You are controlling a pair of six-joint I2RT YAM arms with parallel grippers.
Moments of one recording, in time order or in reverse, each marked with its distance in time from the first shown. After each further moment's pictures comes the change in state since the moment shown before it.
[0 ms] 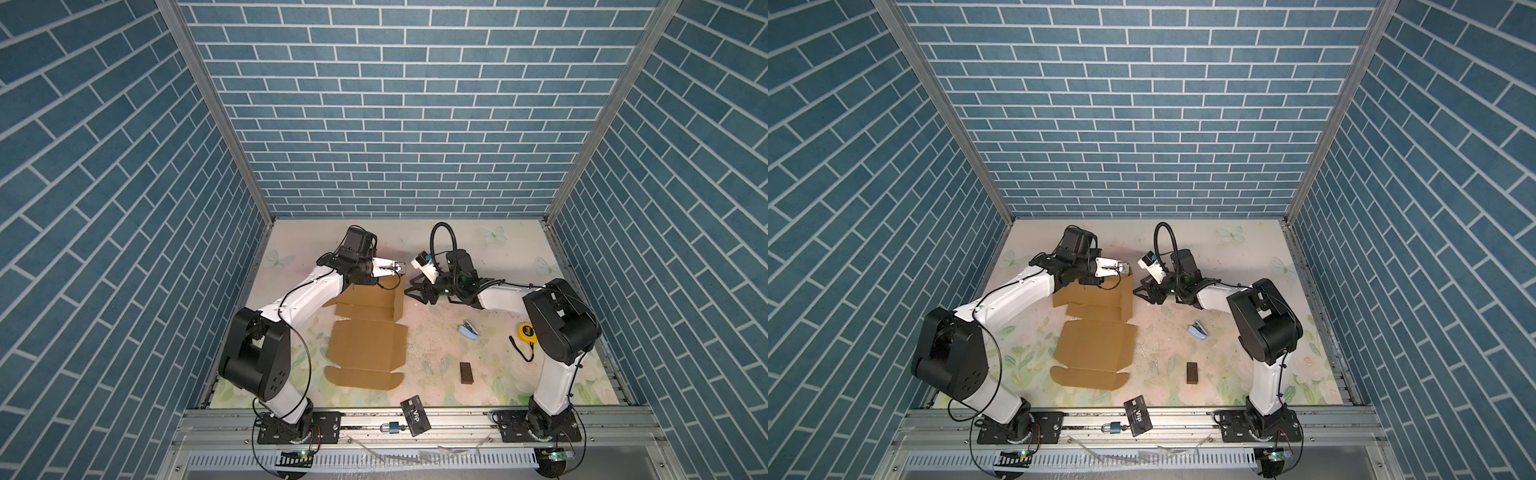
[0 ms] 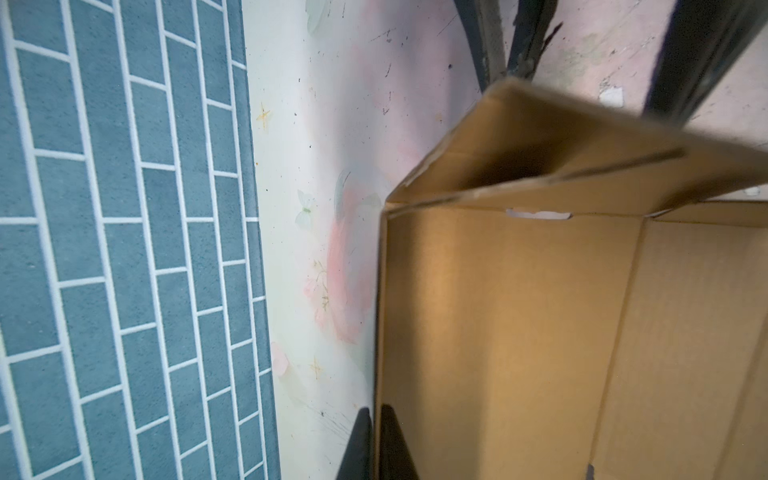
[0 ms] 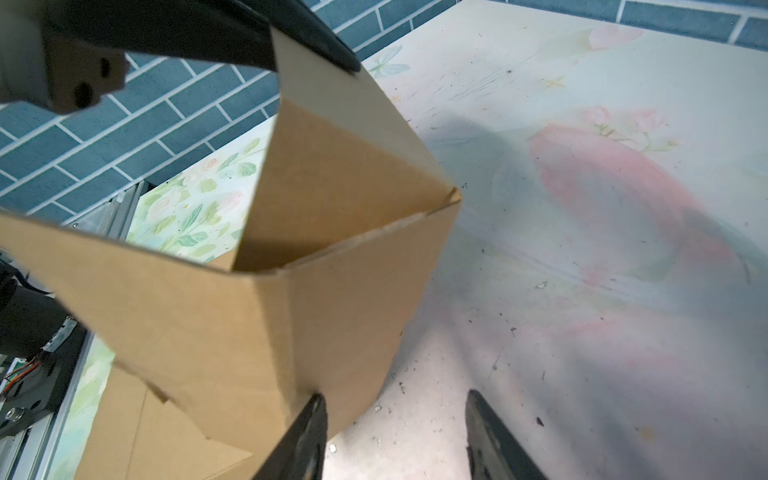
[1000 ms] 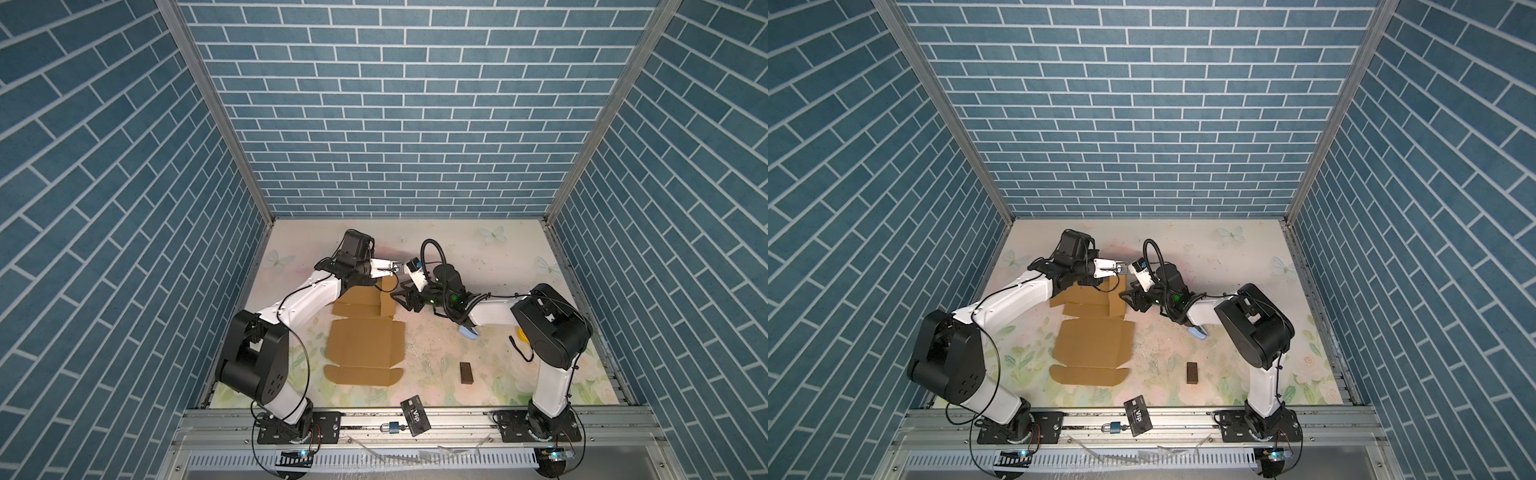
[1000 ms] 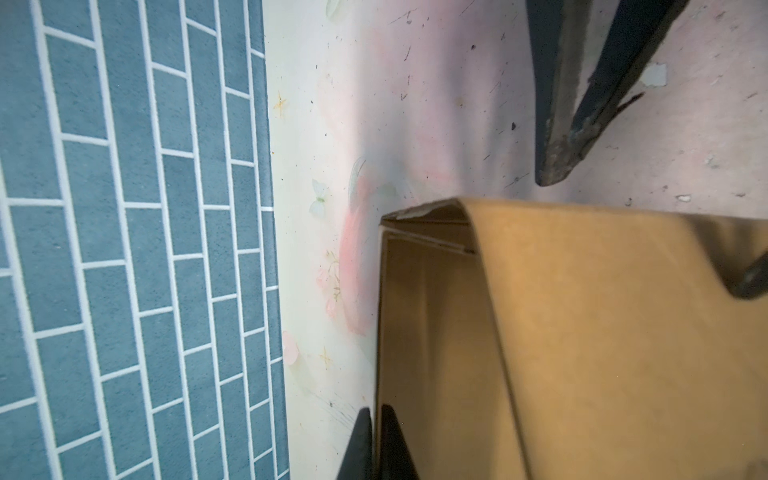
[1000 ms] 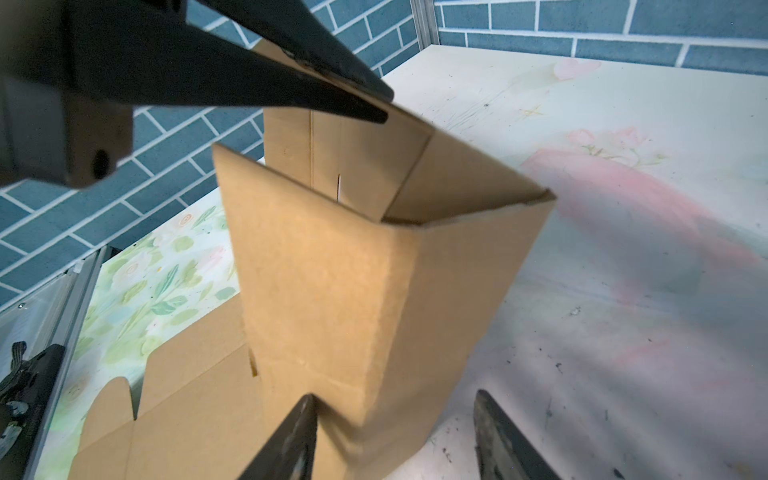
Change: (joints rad) left arm 0.007 -0.032 -0.074 0.106 -0.023 0.003; right arm 0.137 0.008 -0.106 0.294 0.267 0.228
